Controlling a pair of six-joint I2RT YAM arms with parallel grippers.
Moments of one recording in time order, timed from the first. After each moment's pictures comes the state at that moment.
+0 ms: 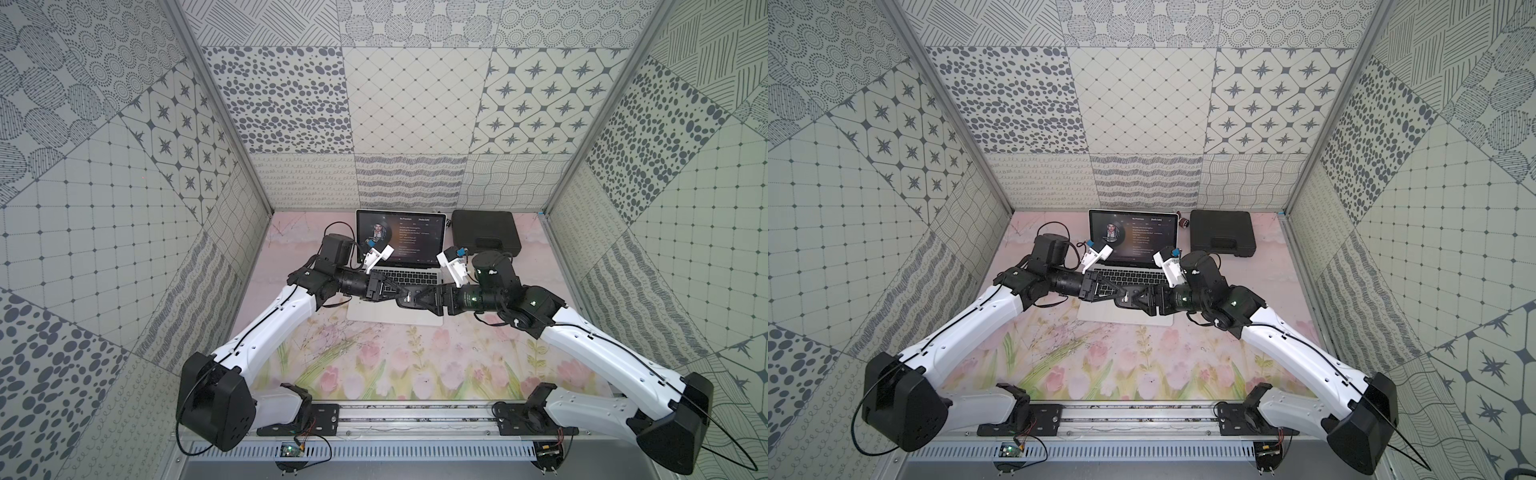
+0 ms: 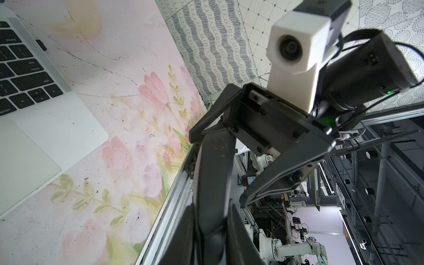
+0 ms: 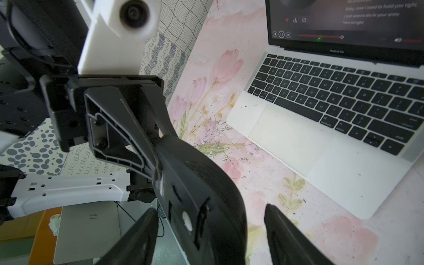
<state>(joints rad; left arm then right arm) -0.37 1.31 1.06 -0.46 1.13 -0.44 0.74 1.14 1.03 -0.47 -0.41 0.59</state>
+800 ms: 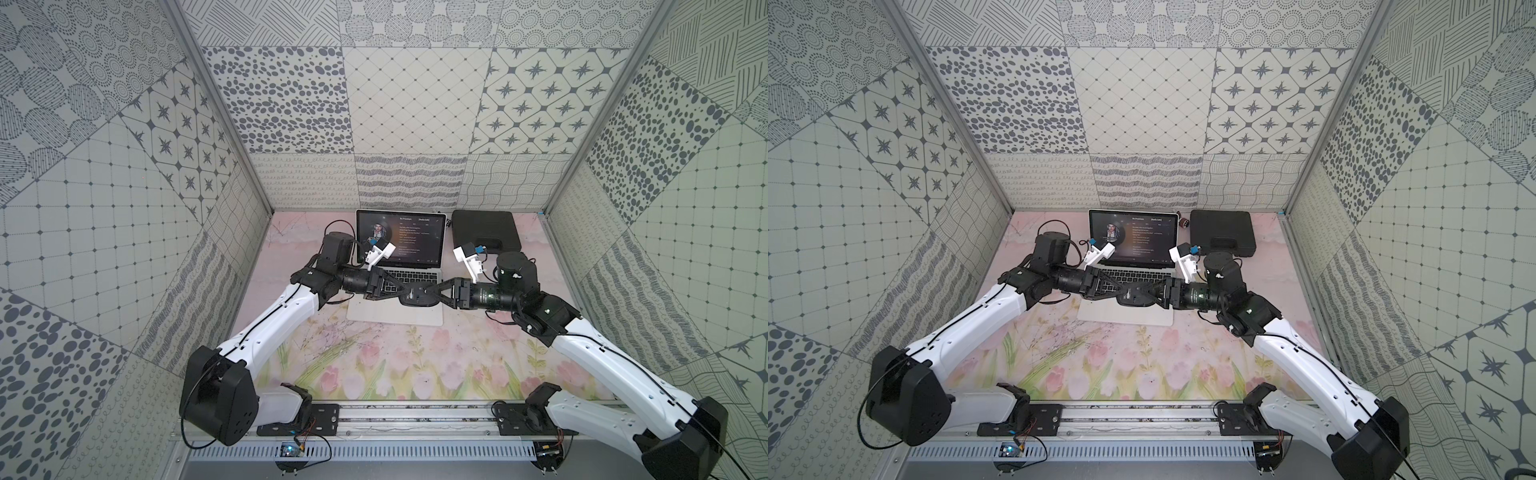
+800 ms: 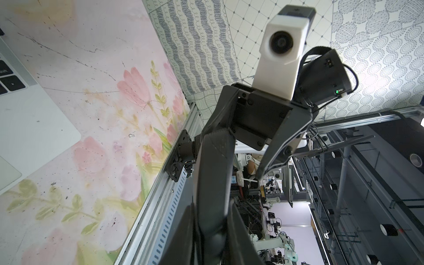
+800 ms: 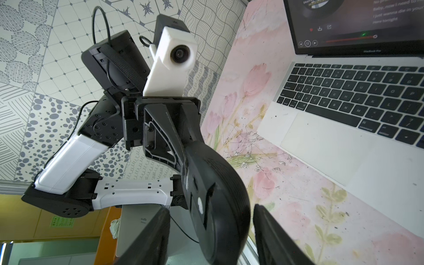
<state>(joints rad) -0.37 1.34 1.04 -0.34 1.21 -0.58 0.61 1.03 0.90 -0.27 -0.62 0.76</state>
